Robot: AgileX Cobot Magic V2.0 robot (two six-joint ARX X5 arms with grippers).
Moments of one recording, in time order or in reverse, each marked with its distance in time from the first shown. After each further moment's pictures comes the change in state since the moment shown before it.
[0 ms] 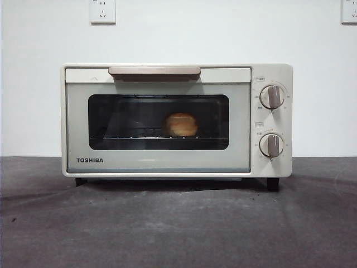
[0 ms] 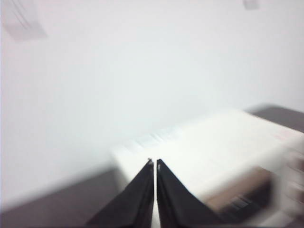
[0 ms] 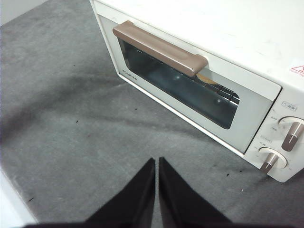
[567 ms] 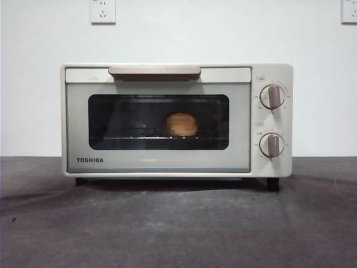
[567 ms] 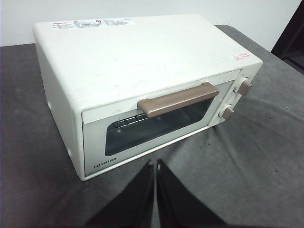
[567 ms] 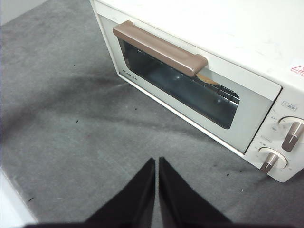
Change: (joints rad) left arm -0.158 0.224 0.141 -0.432 0.033 -0.172; right arm 0.000 0.000 0.000 0.000 0.000 0.000
